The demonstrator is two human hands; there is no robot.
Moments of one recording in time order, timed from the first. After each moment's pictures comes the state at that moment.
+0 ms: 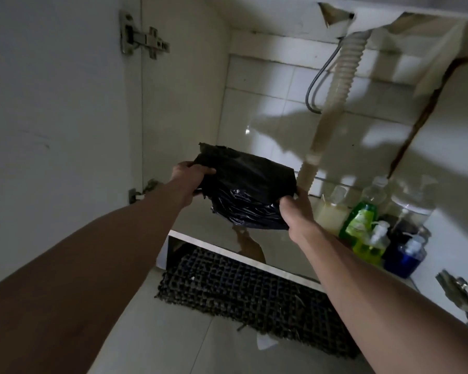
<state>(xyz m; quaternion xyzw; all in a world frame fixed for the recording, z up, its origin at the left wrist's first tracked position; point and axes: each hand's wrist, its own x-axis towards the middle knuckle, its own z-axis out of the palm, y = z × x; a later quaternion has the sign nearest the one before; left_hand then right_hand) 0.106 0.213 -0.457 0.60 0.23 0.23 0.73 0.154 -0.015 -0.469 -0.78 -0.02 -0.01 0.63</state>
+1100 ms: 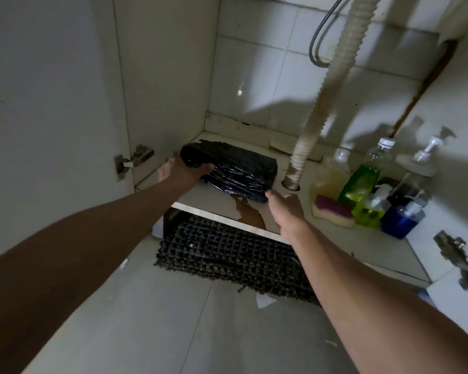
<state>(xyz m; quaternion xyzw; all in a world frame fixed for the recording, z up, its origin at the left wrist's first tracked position) 0.097 0.209 -0.515 0.83 0.30 0.18 0.43 0.165 -0.015 -0.547 -0.84 0.08 0.06 0.53</state>
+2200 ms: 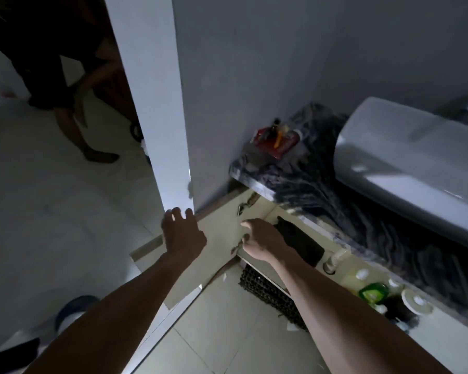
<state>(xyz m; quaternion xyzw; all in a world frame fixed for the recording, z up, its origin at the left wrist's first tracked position) -0.157 0.278 -0.041 0.87 0.48 0.05 0.12 -0.013 0.150 -0.028 -0.87 -0.44 0.21 0.10</state>
